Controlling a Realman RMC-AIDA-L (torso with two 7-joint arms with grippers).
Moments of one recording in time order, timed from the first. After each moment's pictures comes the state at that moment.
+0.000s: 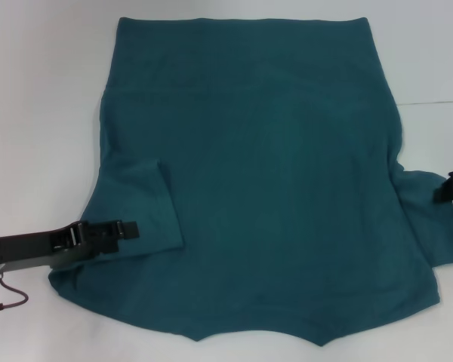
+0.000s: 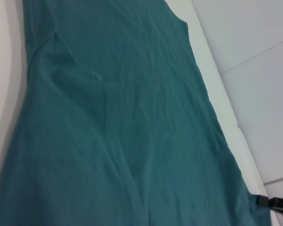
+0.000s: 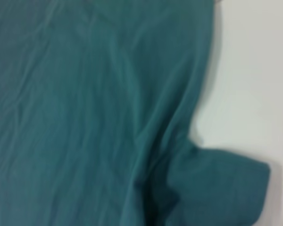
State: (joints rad) left arm -0.55 -2.09 0.61 0.72 2.18 1.45 -2.33; right arm 0.65 1.91 -0.67 -0.69 -2.55 -1.12 2.57
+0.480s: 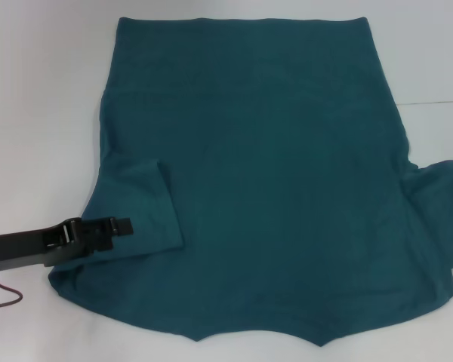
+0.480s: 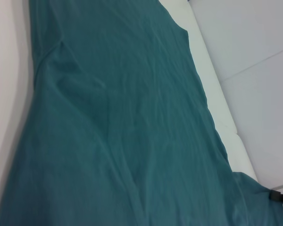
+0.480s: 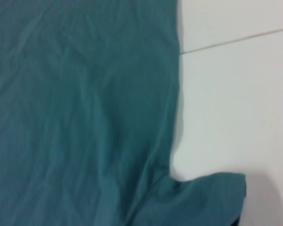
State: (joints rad) left arm -0.54 -2.09 0.58 0.72 2.18 1.45 -2.33; right arm 0.67 1.89 -0.67 -0.78 -2.66 -1.14 2.60
